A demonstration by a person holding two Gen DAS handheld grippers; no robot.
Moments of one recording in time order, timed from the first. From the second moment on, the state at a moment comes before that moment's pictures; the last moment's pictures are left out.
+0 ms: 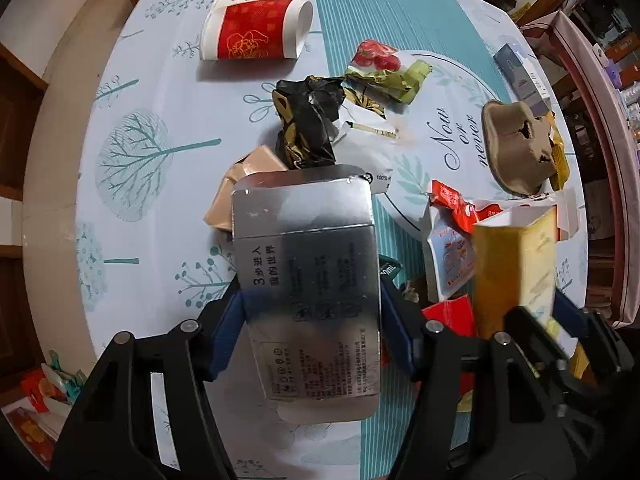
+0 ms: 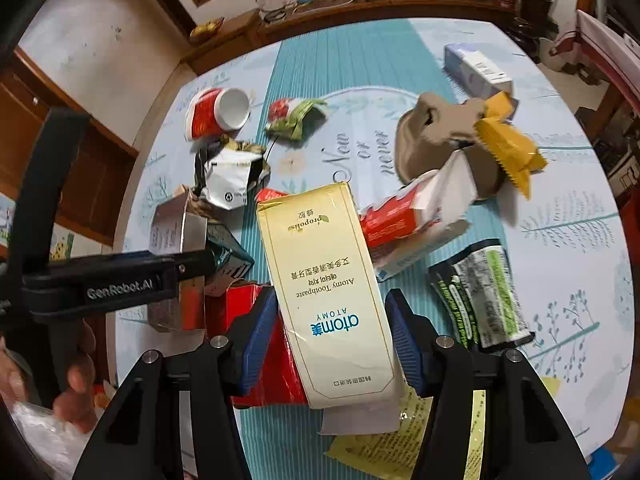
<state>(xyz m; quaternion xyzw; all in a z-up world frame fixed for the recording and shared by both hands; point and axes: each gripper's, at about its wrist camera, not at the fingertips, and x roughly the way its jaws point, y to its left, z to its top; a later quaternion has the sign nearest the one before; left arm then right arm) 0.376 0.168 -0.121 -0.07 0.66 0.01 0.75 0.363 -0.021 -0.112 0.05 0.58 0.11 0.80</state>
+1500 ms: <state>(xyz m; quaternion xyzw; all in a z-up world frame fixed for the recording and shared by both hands) 0.006 -0.005 -0.163 -0.09 0.66 0.01 0.74 0.027 -0.190 -0.187 0.12 0.67 0.19 0.70</state>
